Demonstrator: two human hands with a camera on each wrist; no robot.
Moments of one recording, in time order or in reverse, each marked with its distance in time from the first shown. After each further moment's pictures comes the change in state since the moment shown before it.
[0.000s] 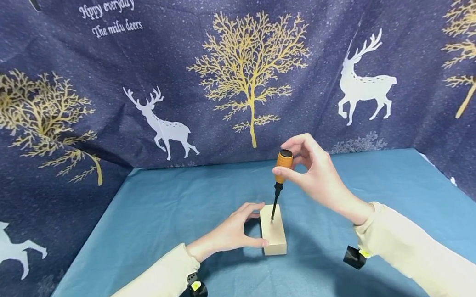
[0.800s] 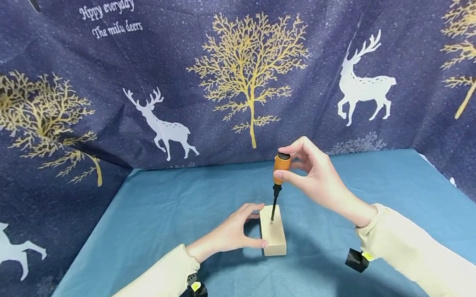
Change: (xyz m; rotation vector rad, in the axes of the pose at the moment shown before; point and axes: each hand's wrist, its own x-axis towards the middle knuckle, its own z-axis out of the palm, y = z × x) left_hand -0.001 0.002 -0.001 -0.017 0.008 0.018; right_hand -0.002 -0.005 -0.003 0.030 -0.069 0.040
